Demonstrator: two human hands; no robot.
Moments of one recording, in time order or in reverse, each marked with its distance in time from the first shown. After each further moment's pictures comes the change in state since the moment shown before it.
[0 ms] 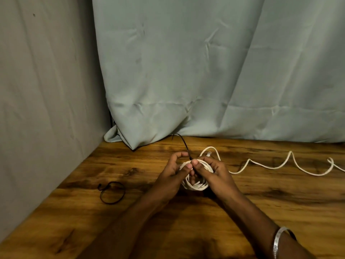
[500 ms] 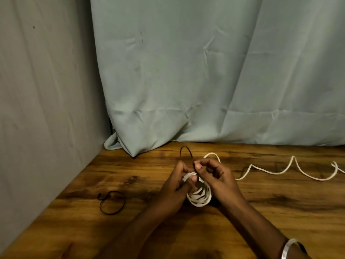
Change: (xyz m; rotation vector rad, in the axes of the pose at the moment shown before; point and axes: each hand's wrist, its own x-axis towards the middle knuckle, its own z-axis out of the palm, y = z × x) left_hand -0.007 -0.003 0.001 0.327 -0.037 0.168; right_hand 0.006 0.002 -0.003 -0.013 0.096 -0.109
